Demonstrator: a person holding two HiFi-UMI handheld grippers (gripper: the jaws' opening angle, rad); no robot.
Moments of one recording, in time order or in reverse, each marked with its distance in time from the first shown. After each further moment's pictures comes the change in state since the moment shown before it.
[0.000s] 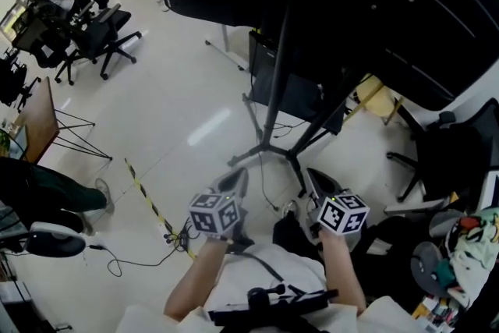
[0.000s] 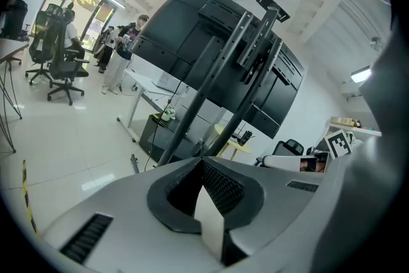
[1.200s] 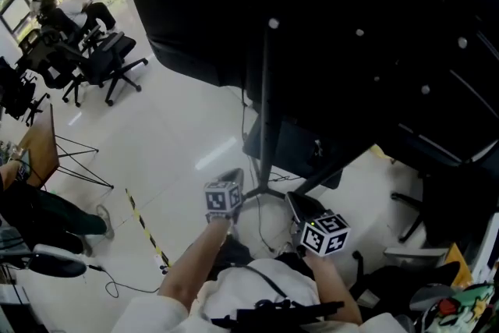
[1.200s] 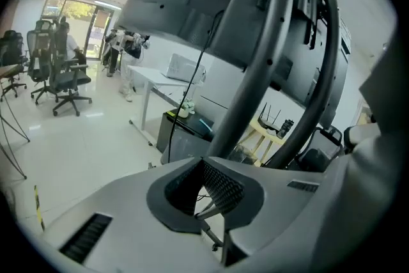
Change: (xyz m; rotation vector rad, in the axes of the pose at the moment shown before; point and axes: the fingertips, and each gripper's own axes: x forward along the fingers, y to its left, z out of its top) left arm 0.239 0.112 0.072 0.078 0.090 0.213; right arm 0.124 -0.054 0.099 -0.092 0.037 0.171
